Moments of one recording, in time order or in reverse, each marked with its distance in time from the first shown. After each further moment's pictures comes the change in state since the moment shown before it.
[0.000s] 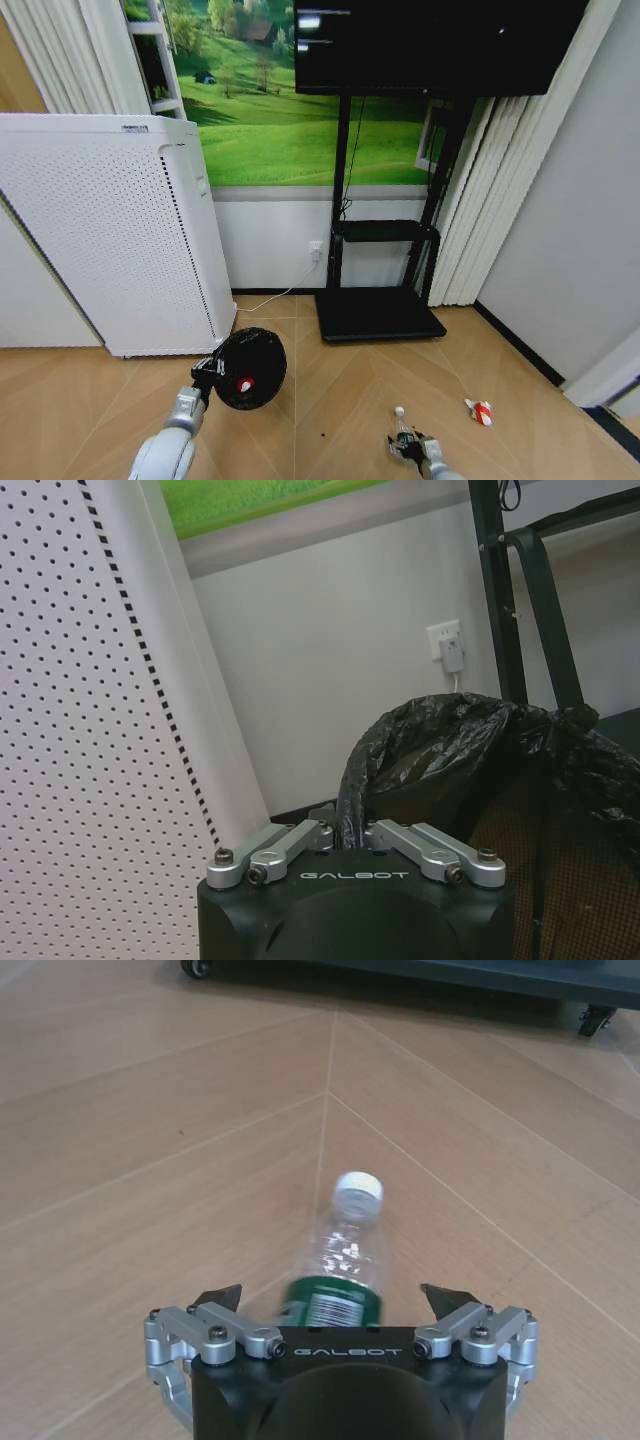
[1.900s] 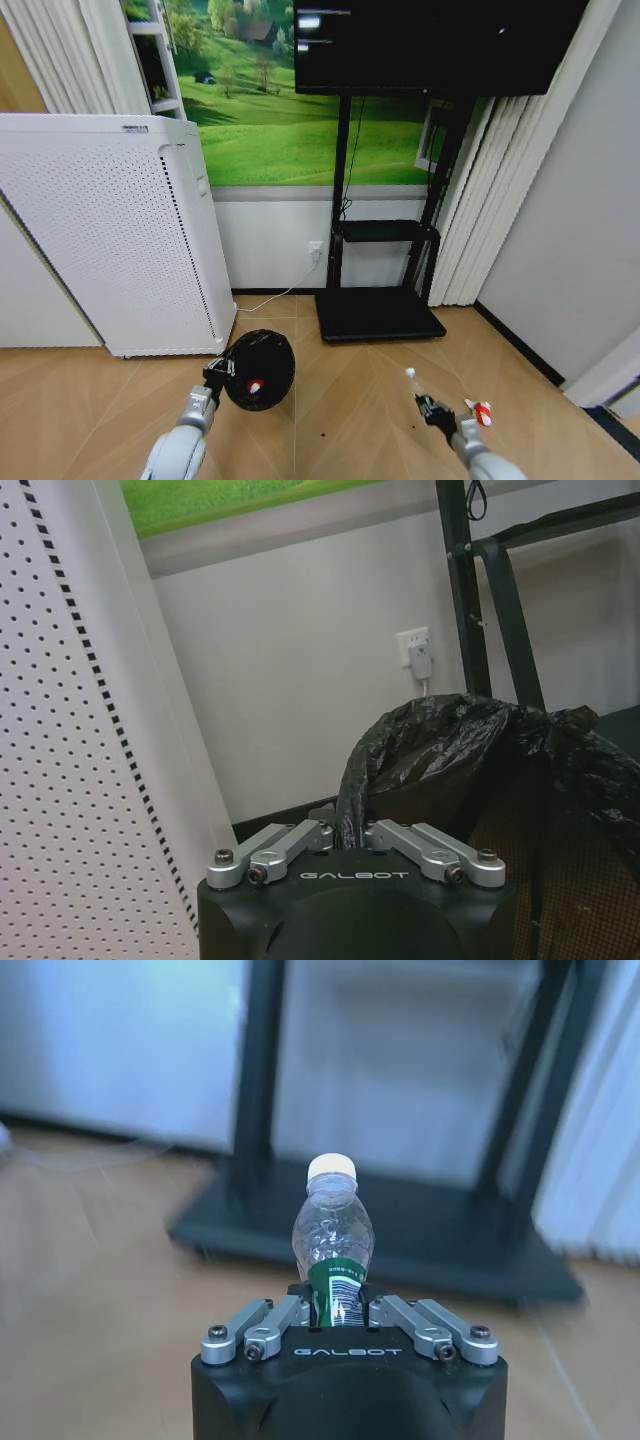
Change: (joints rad) left arm -0.045 -0.013 0.071 0.035 0.005 -0.006 0.001; right arm -0.331 -0.207 0.431 0.577 0.011 0.126 -0.140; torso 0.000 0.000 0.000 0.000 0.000
